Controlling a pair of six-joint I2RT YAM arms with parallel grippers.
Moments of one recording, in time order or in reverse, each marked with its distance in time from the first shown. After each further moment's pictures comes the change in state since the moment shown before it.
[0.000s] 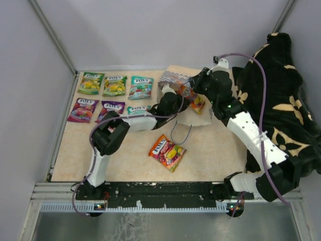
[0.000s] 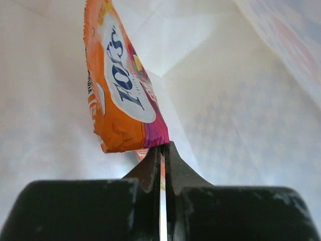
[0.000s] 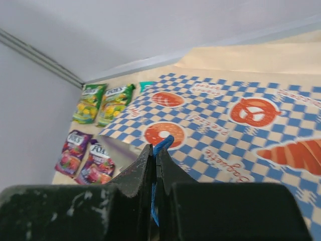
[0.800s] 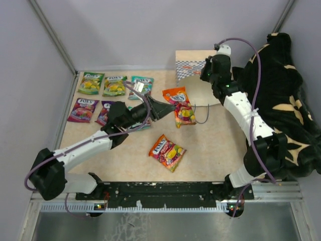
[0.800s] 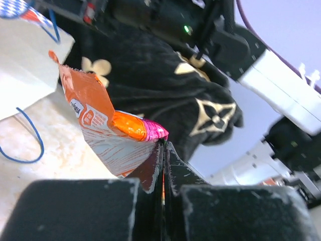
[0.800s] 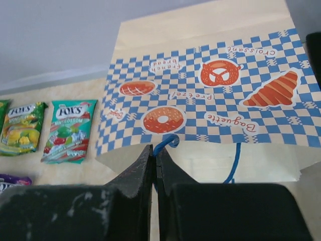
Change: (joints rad) left arm 0.067 -0.826 -0.581 0.239 0.557 0.189; right arm -0.155 0.279 0.216 -0.092 0.066 -0.237
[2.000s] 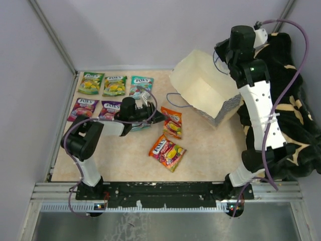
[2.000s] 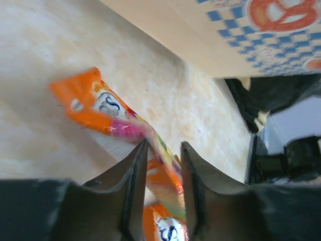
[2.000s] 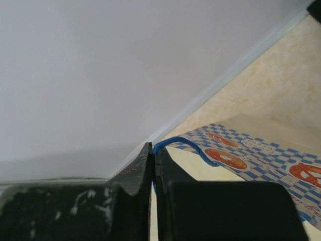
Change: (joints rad) left arm 0.259 0.498 -0.025 0.068 0.375 0.211; right arm -0.011 0.035 0.652 -0.527 0.198 0.576
